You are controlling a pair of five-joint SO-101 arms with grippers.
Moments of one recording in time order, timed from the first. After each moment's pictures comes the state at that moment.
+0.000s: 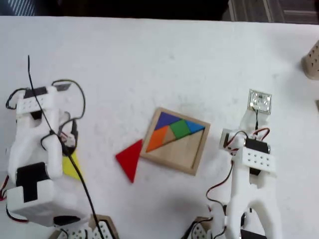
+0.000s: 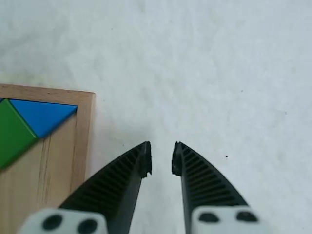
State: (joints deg) left arm -20.8 5.4 22.0 87.5 -8.1; right arm 11.2 -33.0 60.3 44.0 2.7
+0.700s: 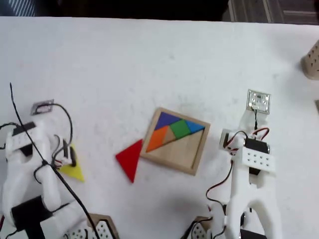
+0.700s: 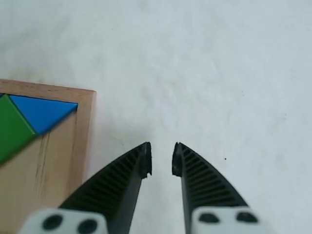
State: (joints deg) left arm -31.5 -13.8 50.2 66.4 -11.0; right arm 11.2 -33.0 60.3 44.0 4.4
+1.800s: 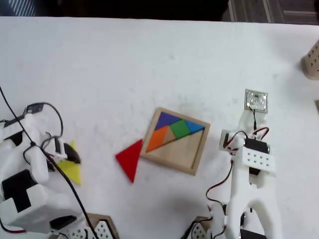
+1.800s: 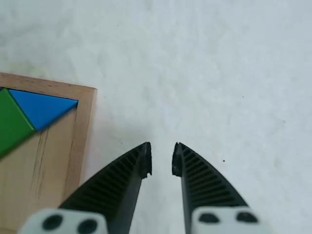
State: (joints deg) left arm -34.9 4.4 38.9 67.7 -11.1; right arm 11.2 -33.0 60.3 44.0 6.7
